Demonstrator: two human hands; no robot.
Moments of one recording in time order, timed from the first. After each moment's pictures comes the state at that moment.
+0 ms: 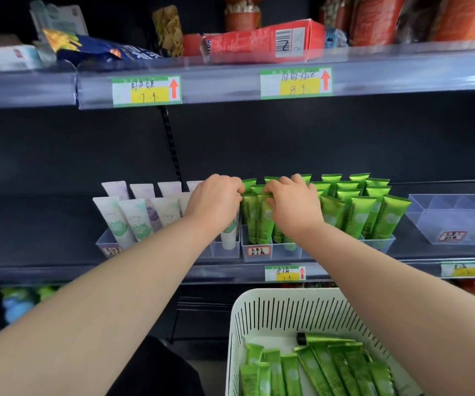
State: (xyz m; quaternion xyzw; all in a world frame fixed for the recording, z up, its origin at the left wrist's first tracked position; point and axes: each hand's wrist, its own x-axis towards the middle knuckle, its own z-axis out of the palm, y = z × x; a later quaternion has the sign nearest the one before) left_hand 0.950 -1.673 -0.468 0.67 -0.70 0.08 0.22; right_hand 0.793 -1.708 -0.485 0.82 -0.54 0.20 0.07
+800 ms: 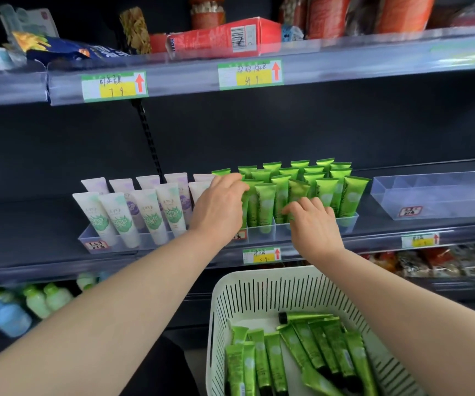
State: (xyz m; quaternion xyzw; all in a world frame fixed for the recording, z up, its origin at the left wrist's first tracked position) left_hand 0.891 -1.642 -0.494 0.61 -0.74 0.11 0.25; right_hand 0.701 -1.668 -0.546 0.79 -0.57 0.21 0.10
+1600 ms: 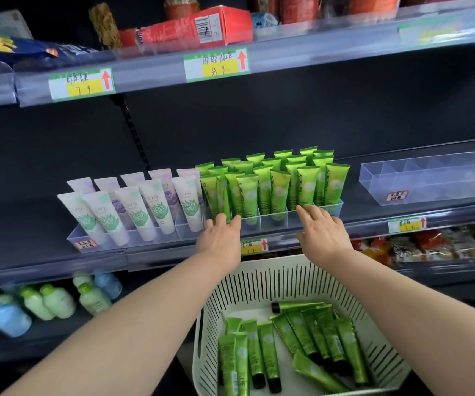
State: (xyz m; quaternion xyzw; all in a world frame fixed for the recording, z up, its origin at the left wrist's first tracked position) left_hand 0.854 -1.630 -0.557 0.73 -0.68 -0.01 -0.02; right_hand 0.648 -1.667 -0.581 0.78 -0.62 0.10 0.00
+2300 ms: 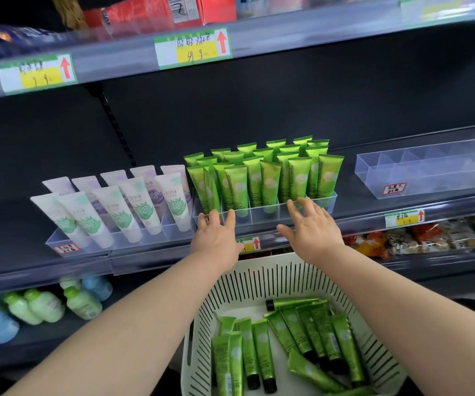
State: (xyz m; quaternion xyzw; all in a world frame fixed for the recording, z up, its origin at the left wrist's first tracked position) left_hand 0.846 -1.655 -0.572 0.74 -0.68 -0.03 -0.02; right_hand 0.649 -1.683 -0.588 0.78 -0.62 0.08 -0.03
